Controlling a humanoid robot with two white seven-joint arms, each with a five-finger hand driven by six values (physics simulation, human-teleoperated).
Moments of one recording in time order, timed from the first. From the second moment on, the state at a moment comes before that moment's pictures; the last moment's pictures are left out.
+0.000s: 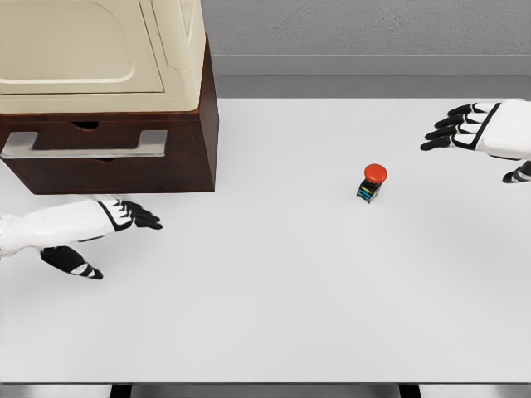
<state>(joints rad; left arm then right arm) -0.37 1.15 -0.69 -1.69 -0.04 -0.61 -0.37 -0.58 -1.24 0.44 -1.75 0.14 -0.61 0.61</state>
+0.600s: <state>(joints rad) -0.75 1.23 -0.82 -1.76 0.21 -0.61 -0.38 -0.78 -1.06 0.59 -1.66 0.23 -0.61 0.61</state>
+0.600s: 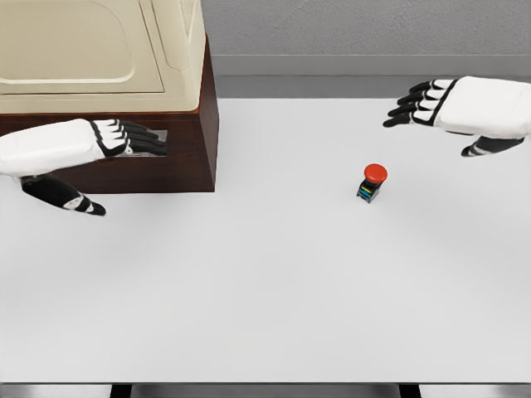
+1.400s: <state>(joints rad) -1.01 1.35 -1.11 -1.76 0.45 -0.35 -0.61 -0.96 -0.91 0.88 -1.43 0.28 -0.61 0.61</state>
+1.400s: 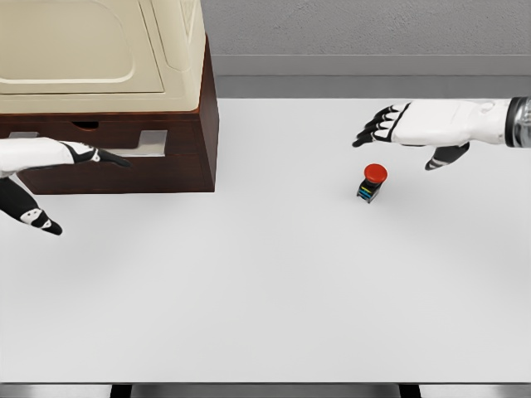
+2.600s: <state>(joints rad) -1.01 1.32 -1.14 -1.66 0.45 -0.23 -0.61 -0.99 -0.76 1.03 -1.22 0.34 -0.61 0.61</state>
